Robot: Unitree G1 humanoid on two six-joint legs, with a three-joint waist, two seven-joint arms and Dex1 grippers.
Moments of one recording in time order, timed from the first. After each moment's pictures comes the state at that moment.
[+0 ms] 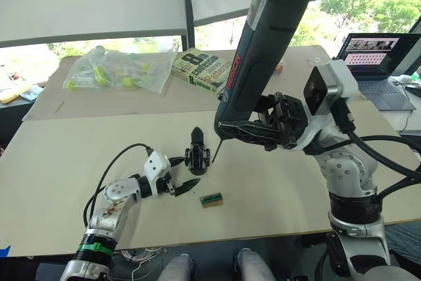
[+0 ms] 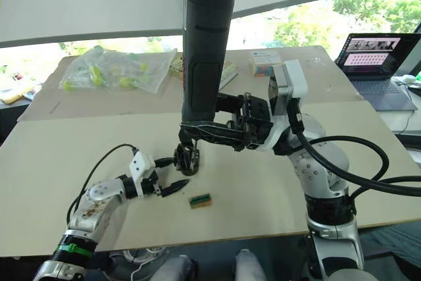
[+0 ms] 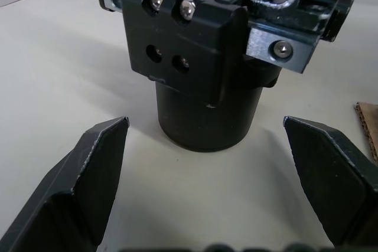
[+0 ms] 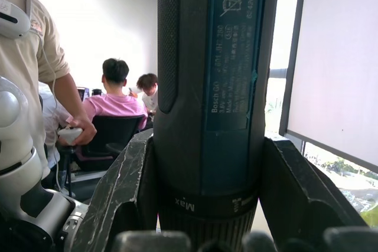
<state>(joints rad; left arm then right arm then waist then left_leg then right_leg) -0.25 0.43 -0.07 0.20 -0.25 0.00 -0.96 -0.65 -0.40 -0.03 -0.33 0.89 0.47 1.06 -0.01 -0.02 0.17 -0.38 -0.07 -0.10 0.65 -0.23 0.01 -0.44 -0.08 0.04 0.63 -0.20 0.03</state>
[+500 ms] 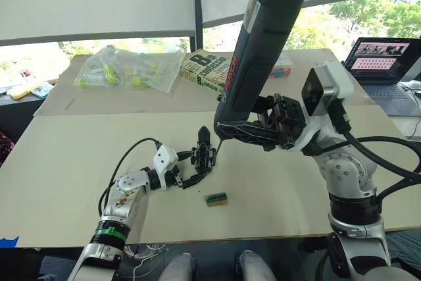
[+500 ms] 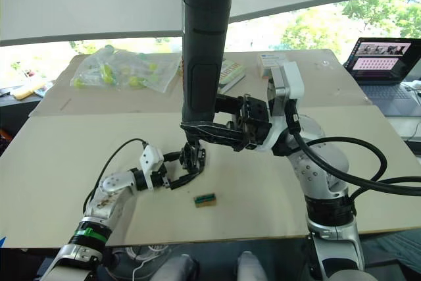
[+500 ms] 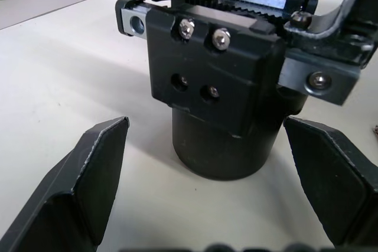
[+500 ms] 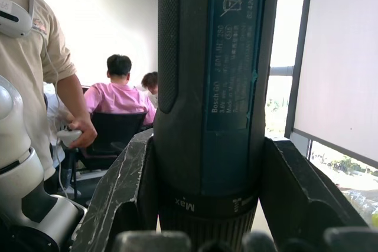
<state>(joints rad) -0.36 0.35 -0.09 0.37 -0.23 -0.07 -1.00 -0.64 -0.40 -0.03 -0.33 0.88 0.47 1.04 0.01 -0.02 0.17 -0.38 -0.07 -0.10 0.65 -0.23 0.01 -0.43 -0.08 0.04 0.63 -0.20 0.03</state>
